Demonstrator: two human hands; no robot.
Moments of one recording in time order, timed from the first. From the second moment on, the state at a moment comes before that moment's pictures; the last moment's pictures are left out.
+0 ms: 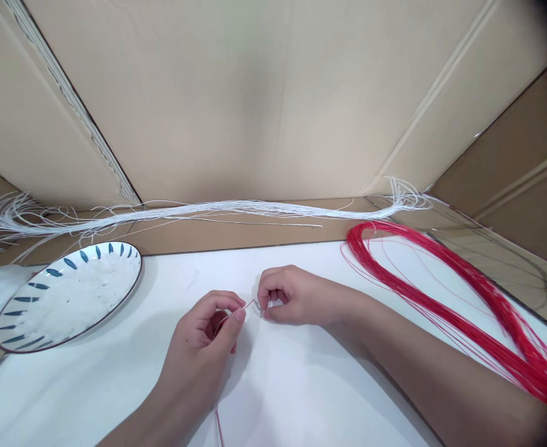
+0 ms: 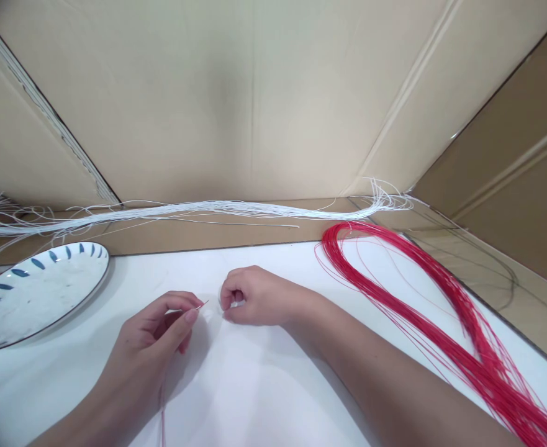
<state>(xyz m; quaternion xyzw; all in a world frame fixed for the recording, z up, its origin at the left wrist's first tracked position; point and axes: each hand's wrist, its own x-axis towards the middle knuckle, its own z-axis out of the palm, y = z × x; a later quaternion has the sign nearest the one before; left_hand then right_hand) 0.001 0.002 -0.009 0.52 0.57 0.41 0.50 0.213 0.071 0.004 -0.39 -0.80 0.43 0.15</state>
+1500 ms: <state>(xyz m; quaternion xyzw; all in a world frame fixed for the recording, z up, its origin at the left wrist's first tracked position) 0.011 -0.005 0.011 0.44 0.58 0.46 0.51 0.188 0.056 -0.014 -0.26 -0.39 0.81 0.36</state>
